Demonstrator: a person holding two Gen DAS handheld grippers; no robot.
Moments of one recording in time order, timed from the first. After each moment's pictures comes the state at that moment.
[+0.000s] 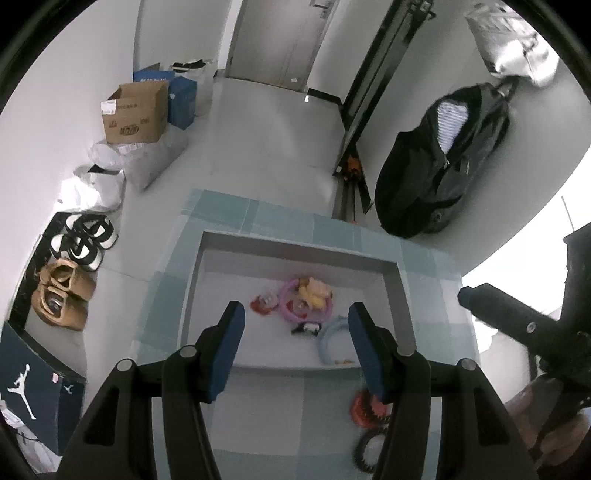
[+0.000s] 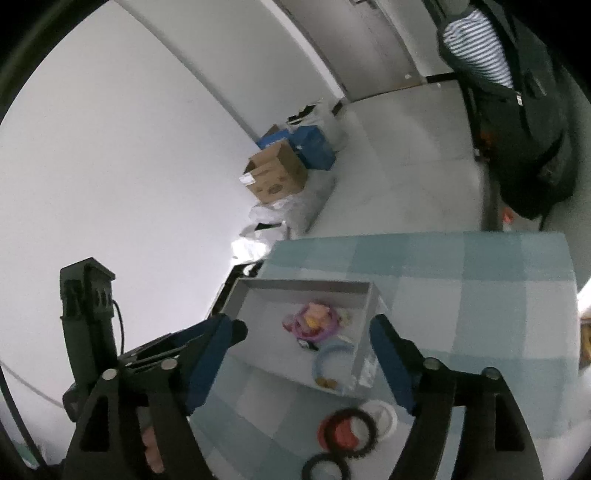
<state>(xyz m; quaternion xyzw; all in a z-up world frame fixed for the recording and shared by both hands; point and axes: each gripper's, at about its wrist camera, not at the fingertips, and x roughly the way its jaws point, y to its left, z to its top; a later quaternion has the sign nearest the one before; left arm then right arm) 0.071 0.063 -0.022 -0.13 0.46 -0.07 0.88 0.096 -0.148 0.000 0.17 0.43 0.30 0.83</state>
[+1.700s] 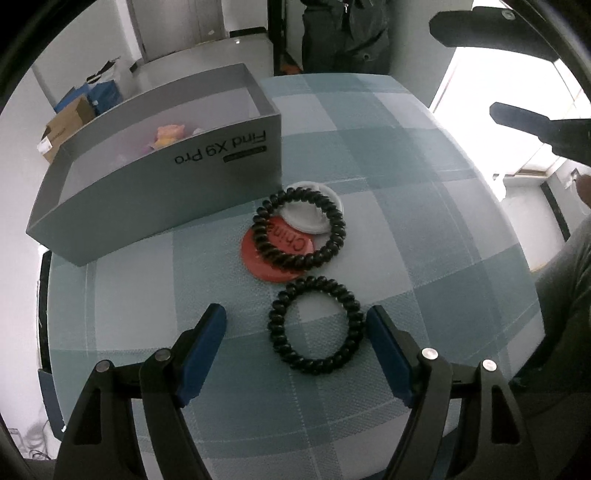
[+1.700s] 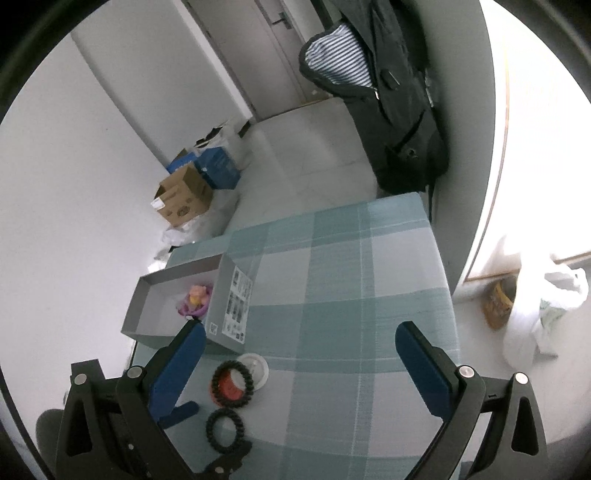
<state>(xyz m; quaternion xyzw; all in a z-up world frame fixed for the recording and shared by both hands) 0.007 -0.040 -0.080 0.07 0.55 -0.15 0.82 0.048 -0.235 -0.015 0.16 0.44 0.12 0.88</state>
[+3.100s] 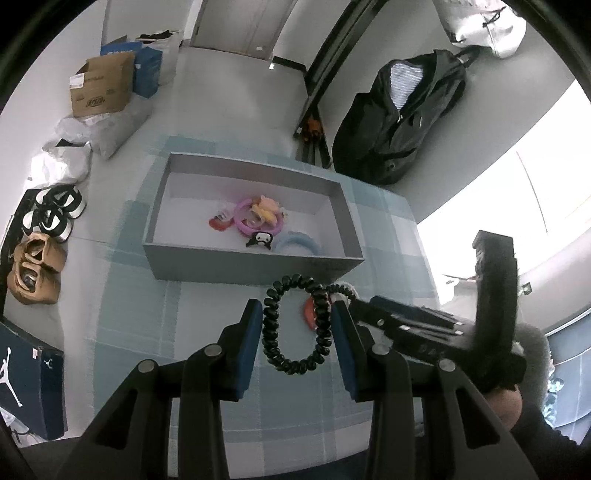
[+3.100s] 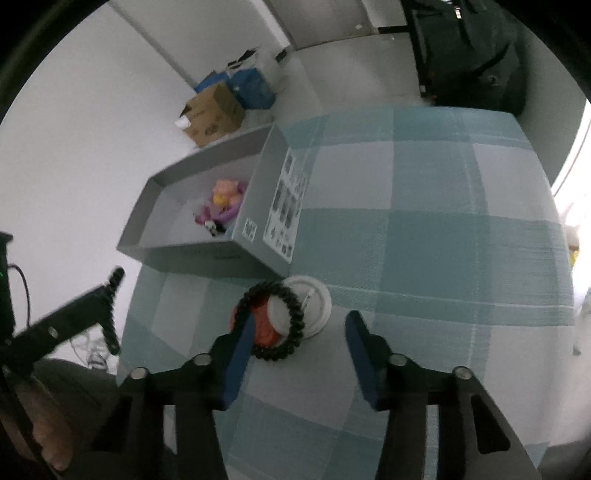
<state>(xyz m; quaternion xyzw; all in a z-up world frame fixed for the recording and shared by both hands) 0.031 0.062 -0.015 -0.15 0.51 -0.16 0.83 0.051 -0.156 -0.081 0.11 0.54 0.21 0.81</state>
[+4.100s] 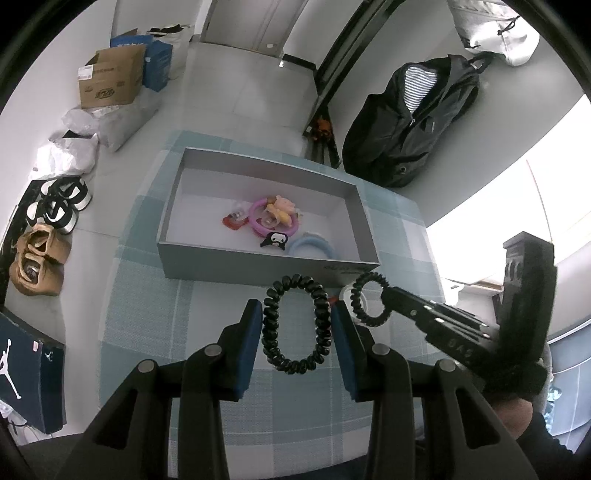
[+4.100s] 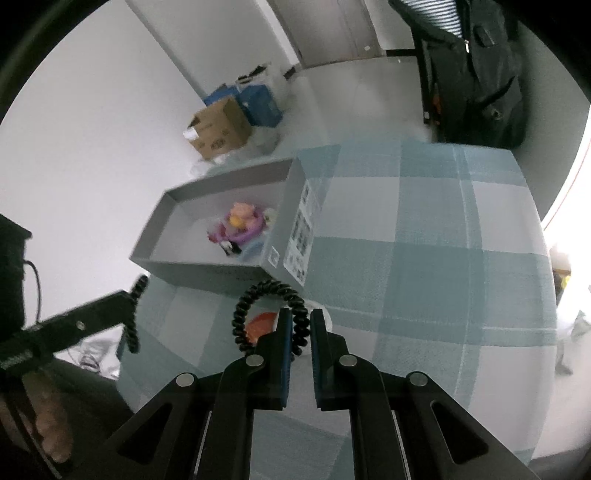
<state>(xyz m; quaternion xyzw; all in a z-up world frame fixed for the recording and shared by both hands) 0.034 0.074 -0.020 -0.16 0.51 -0.15 0.83 0.049 -0.159 -0.054 0.10 0.50 0.21 0.83</state>
